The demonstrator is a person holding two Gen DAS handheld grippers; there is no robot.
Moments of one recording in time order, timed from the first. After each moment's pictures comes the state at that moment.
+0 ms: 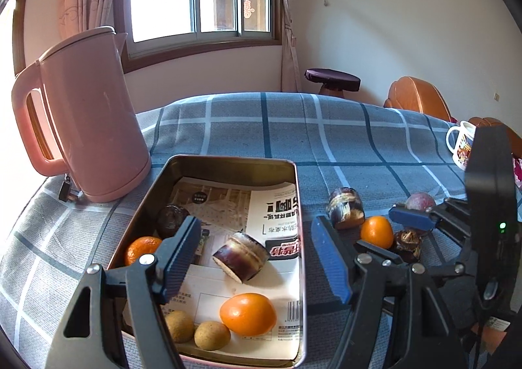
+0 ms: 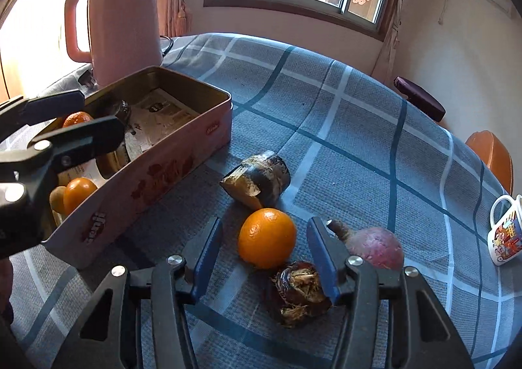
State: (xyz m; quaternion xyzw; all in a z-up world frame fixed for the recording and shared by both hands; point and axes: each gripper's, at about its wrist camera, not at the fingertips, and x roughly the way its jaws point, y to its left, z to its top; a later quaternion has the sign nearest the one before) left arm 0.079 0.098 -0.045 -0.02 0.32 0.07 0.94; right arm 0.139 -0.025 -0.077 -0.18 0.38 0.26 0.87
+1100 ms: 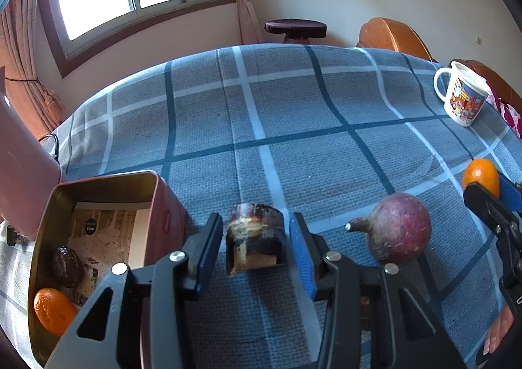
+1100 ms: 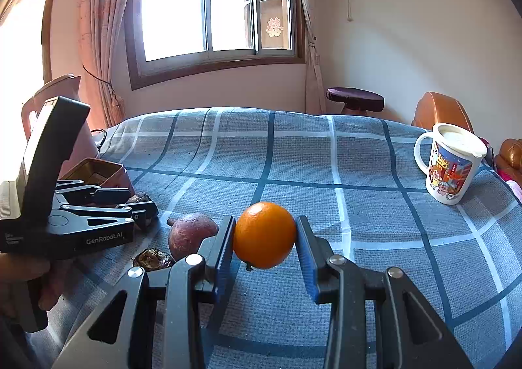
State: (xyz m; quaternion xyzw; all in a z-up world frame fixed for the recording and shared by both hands) left arm 0.177 0.008 -0.083 0.04 0.42 0.01 0.90; right arm 0.132 -0.171 -0.047 -0.02 0.28 0.17 0.94
